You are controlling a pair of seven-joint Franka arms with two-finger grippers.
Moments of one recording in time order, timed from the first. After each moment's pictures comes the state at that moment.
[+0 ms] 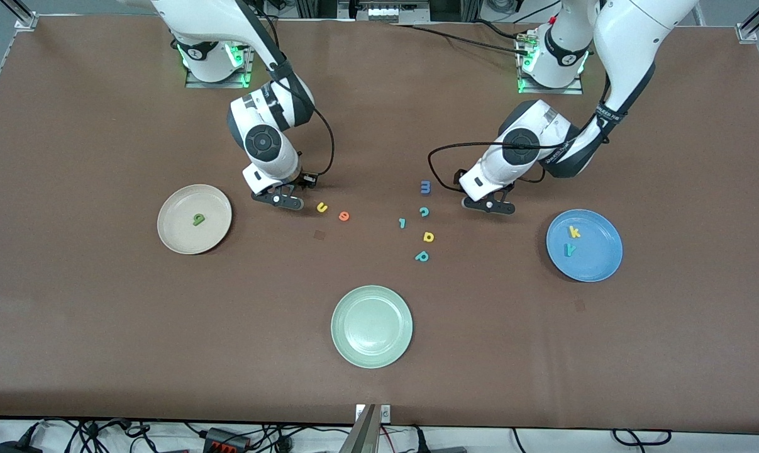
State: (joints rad) left arm 0.23 0.48 -0.72 -2.26 0.32 2.44 -0.58; right arm 0.67 0.43 -0.07 -2.20 0.15 2.44 0.68
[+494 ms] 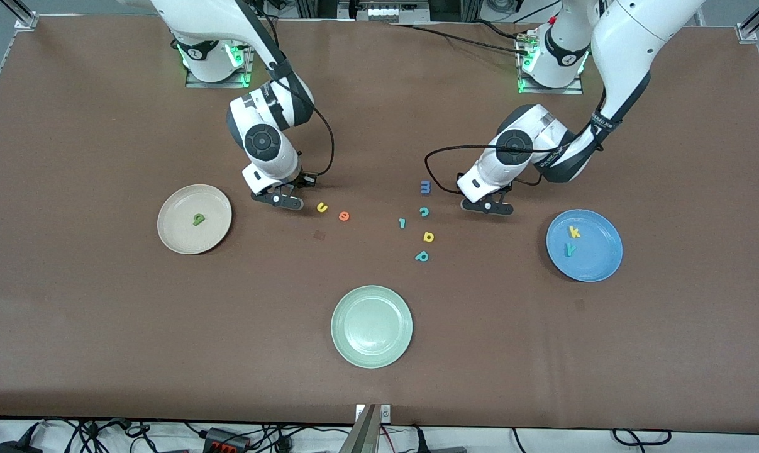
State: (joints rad) left arm 0.23 0.52 -0.71 -2.25 0.40 2.45 -0.66; right arm 0.67 0.43 -0.07 -2.20 0.15 2.44 0.68
